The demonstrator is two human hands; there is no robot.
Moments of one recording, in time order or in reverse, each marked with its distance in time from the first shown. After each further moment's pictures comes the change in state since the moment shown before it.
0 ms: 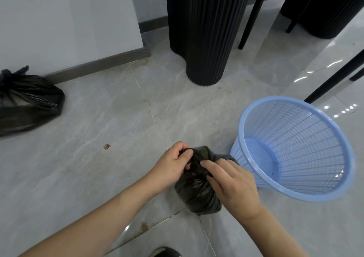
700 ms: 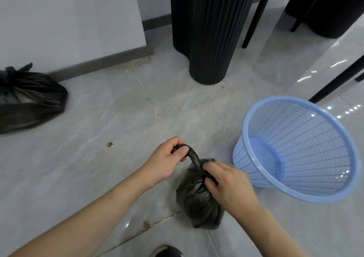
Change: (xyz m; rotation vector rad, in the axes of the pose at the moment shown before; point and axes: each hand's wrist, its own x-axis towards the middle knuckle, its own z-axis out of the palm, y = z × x) left_hand 0.001 -0.001 -0.023 -0.006 0.011 0.076; right_hand 0.002 -0.005 0.010 -0.046 -0.321 0.202
